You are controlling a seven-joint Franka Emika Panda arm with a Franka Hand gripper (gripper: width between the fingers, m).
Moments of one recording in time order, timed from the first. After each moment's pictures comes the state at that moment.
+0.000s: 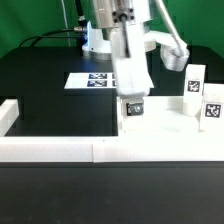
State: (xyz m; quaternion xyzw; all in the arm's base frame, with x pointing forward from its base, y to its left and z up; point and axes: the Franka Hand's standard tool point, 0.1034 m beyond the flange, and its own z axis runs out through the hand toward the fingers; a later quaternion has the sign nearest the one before) arm 0.624 0.005 0.062 -0.65 0.75 0.03 0.08
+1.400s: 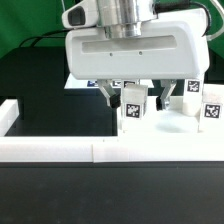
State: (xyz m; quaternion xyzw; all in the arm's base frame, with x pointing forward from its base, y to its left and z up) arm 0.623 0.006 0.062 -0.95 0.29 -0.03 0.07
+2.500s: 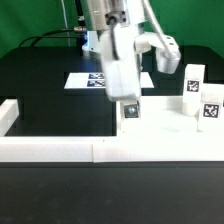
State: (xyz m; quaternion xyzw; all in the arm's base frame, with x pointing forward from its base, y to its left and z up) arm 0.624 -0.003 0.060 -0.61 0.78 0.04 0.10
